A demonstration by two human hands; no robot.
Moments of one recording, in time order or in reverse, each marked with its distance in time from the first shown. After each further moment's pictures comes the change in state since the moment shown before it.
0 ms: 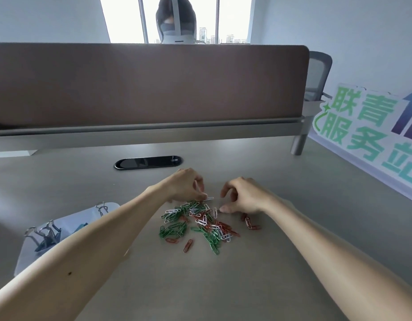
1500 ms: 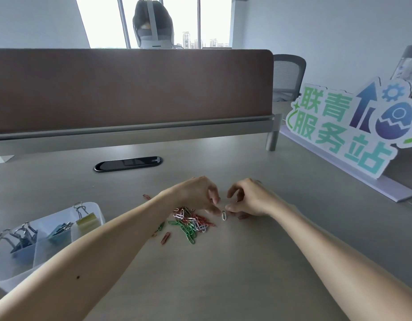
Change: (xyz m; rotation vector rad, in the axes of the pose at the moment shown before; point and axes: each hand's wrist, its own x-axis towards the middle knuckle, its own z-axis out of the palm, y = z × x) left_hand -0.002 0.083 0.029 -0.038 -0.163 0.111; right_hand -0.059 0.041 -0.012 0.040 0.141 0.145
